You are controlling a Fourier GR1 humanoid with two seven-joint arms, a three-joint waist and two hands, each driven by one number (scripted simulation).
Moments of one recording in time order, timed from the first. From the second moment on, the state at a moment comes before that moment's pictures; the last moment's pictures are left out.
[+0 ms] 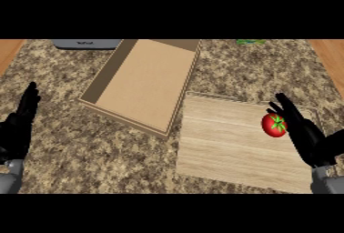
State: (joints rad) left arm -0.10 0.57 -0.12 -1.39 0.16 0.34 -0.04; right arm -0.08 -0.44 0.12 -1.39 -0.37 0.07 -0.06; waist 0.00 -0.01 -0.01
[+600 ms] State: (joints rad) left arm -0.09 0.60 -0.13 -1.33 0.10 0.33 0.01; right arm -0.26 -0.68 0.12 -1.39 -0.27 0.55 -0.36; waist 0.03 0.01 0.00
